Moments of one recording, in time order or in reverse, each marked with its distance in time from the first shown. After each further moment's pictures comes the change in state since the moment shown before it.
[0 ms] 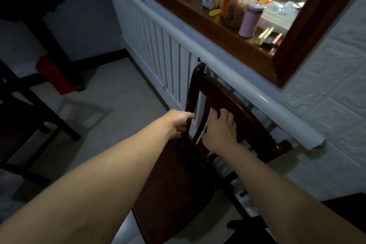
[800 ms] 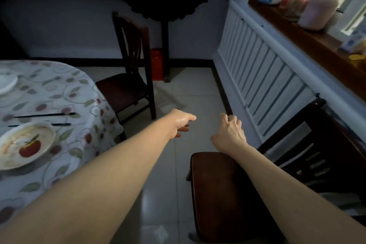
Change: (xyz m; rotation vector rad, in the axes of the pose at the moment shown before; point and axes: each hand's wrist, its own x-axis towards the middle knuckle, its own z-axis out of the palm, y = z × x) left_hand -0.137 -0.139 -0.258 -0.269 0.356 0.010; right_hand -0.091 -0.250 0.049 -0.043 -0.146 -0.370
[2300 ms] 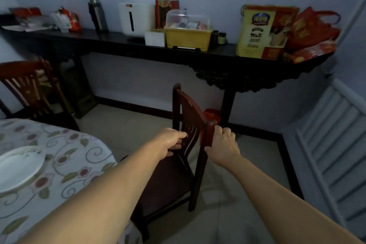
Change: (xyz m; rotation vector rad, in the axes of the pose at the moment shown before) left_hand 0.338 0.235 -0.372 -0.258 0.352 0.046; right_hand 0.472 -0.383 -0.042 0.005 -0.022 -0.417
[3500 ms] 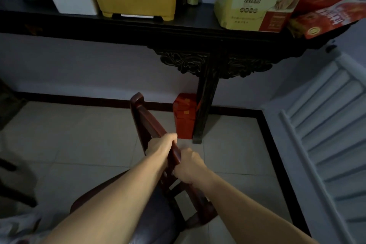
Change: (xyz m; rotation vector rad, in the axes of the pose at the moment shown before) left_hand 0.341 0.083 0.074 -0.075 0.139 -0.343; right_hand 0.292 0.002 0.077 0.309 -0.406 0.298
